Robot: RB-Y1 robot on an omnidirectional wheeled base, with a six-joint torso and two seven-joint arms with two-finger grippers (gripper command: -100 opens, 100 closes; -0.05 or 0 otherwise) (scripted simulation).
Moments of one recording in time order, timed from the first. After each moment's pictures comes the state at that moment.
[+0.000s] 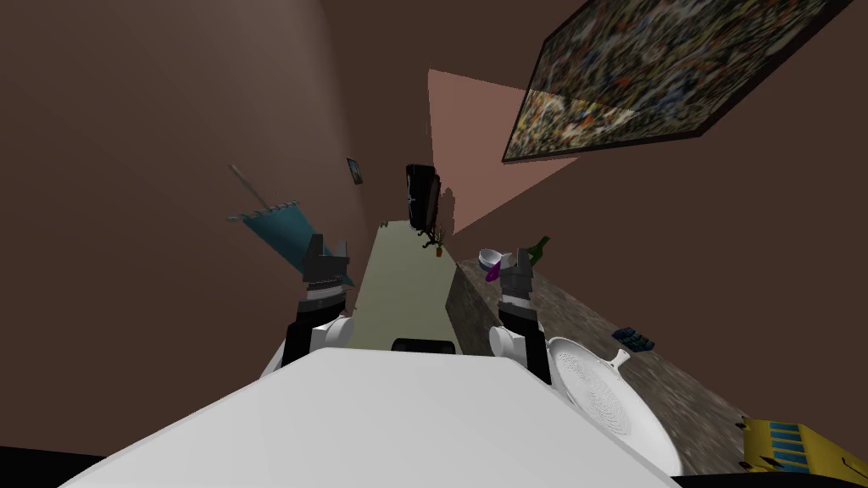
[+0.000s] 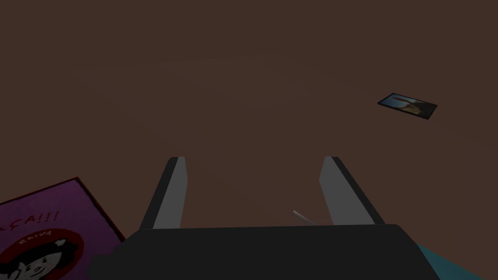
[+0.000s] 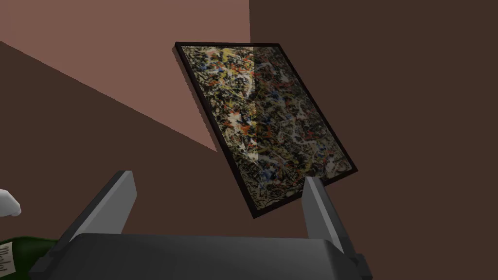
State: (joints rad) left arm 0.48 0.01 0.07 -2.21 0.08 -0.59 -0.03; right arm 0.49 0.00 -0.02 -2.24 -0.07 -0.40 0.12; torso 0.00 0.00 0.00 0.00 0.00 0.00
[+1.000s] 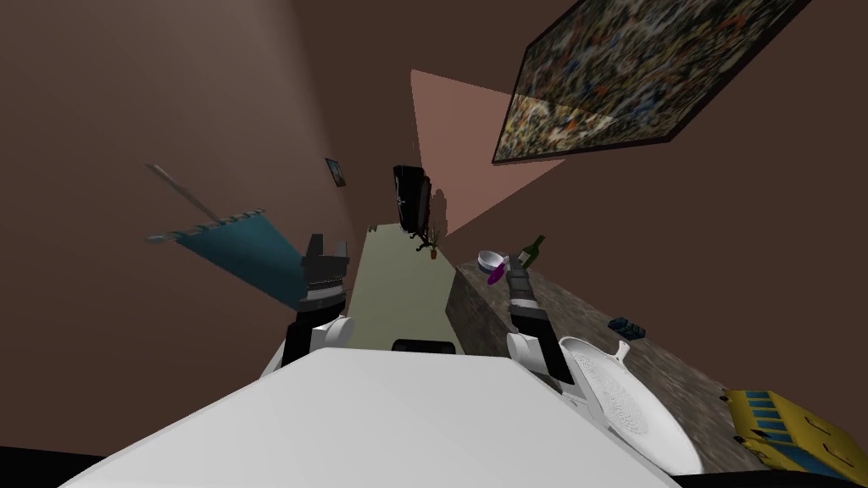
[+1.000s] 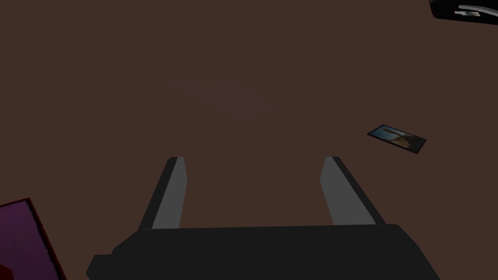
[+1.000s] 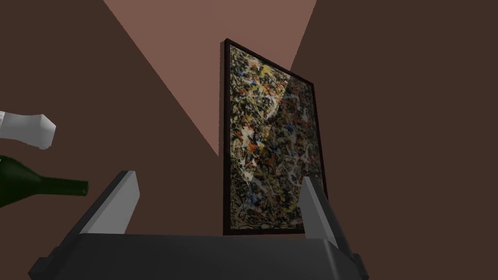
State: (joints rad) left arm 0.48 0.01 0.07 -2.21 0.08 -0.59 -0.03; right arm 0.51 -0.17 -0.12 -2.22 -0.04 -0.24 0.29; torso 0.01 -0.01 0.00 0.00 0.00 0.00
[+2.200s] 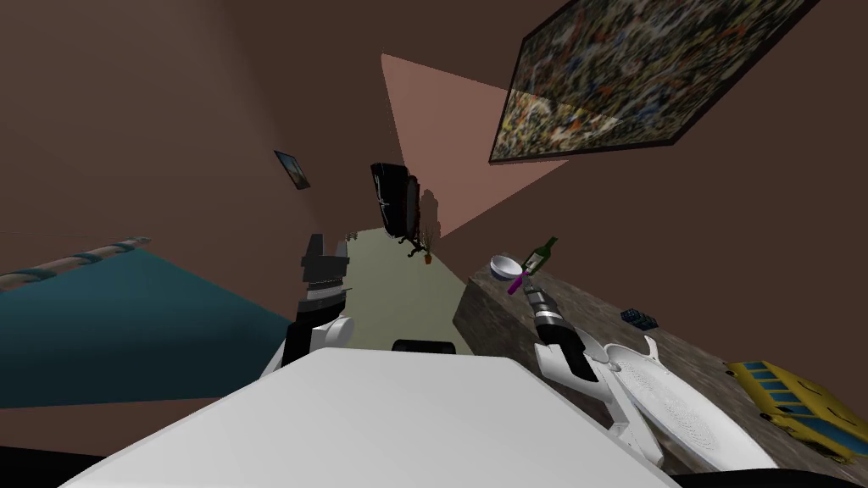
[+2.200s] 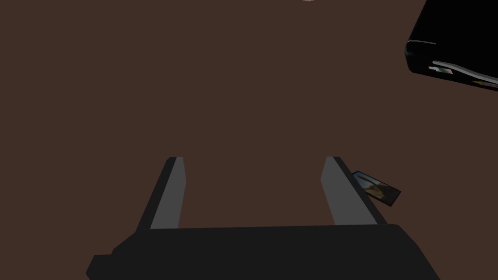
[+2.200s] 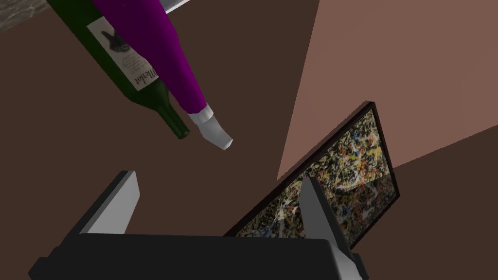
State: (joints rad) left arm 0.48 0.01 0.07 -2.21 0.08 -0.59 -0.03; right arm 0.53 -0.23 -0.35 -2.09 0.09 0.09 0.58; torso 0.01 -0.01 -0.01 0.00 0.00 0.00
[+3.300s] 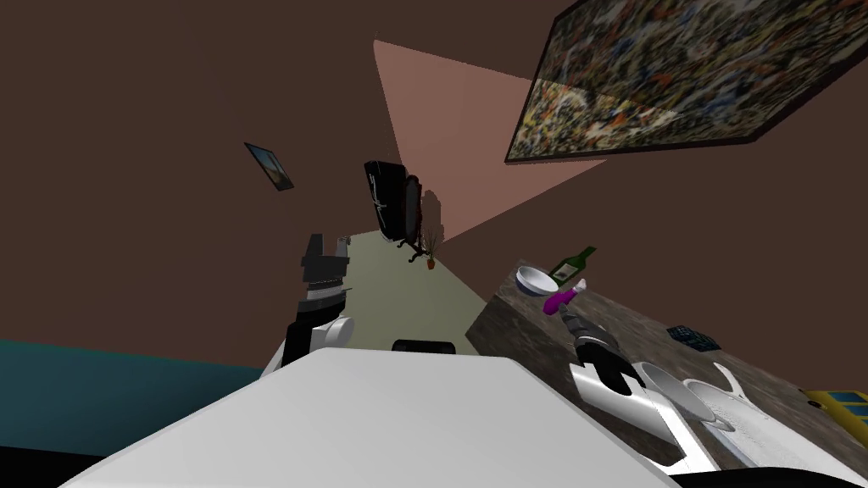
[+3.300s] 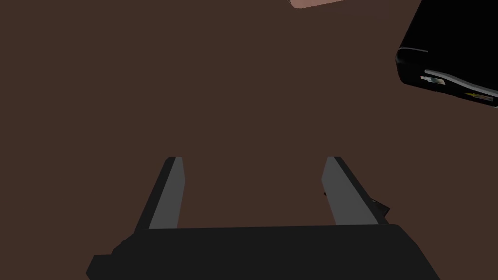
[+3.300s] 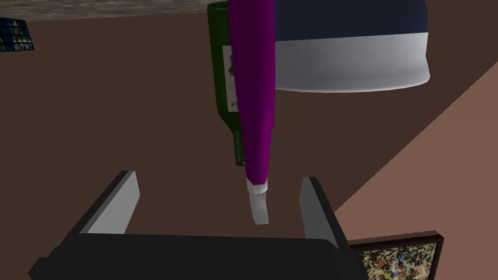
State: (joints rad) left arm 0.48 0.01 0.07 -2.21 0.08 -0.59 -0.03; right arm 0.55 -0.30 -0.55 -1.91 0.25 0.30 0.67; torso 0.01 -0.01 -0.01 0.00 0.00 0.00
